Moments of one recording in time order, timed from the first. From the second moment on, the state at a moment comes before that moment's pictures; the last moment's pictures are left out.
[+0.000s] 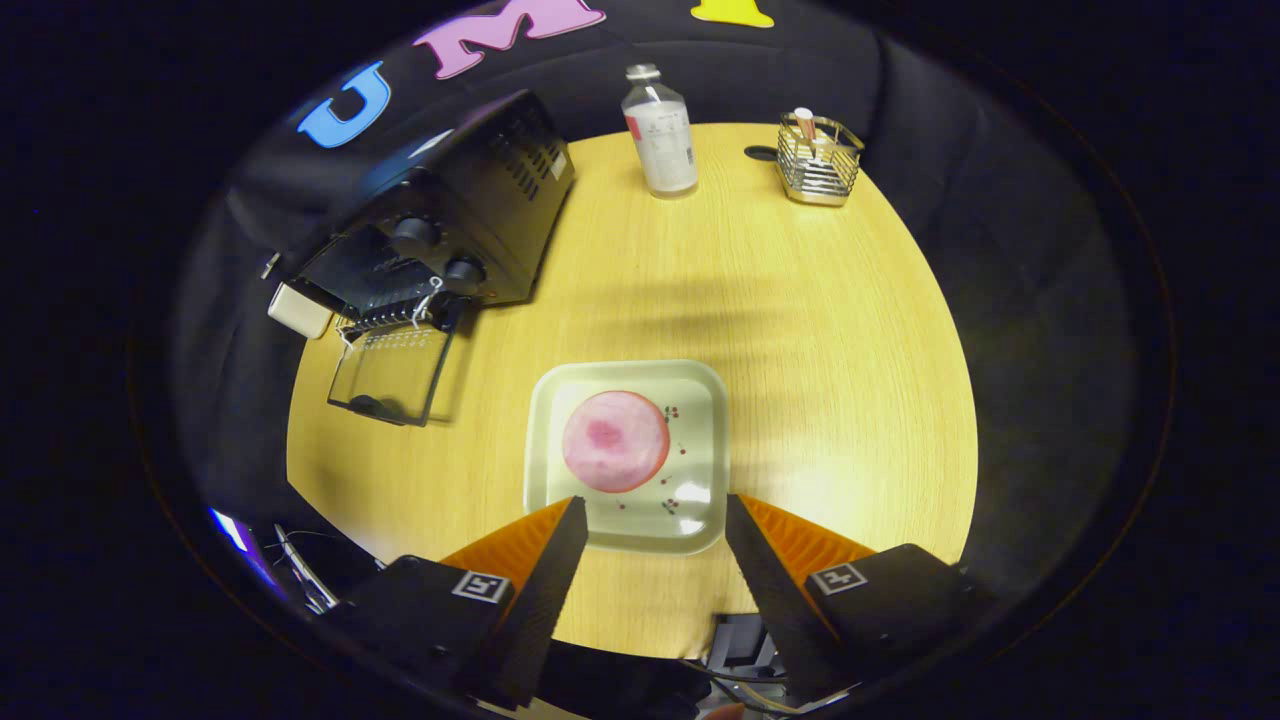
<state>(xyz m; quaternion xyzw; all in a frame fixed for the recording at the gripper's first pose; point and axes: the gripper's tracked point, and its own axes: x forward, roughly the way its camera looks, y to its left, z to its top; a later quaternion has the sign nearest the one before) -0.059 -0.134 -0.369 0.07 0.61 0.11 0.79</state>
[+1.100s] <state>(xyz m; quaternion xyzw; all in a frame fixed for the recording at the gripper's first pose) -0.034 -0.134 -0.416 0.26 0.64 0.16 0.71</state>
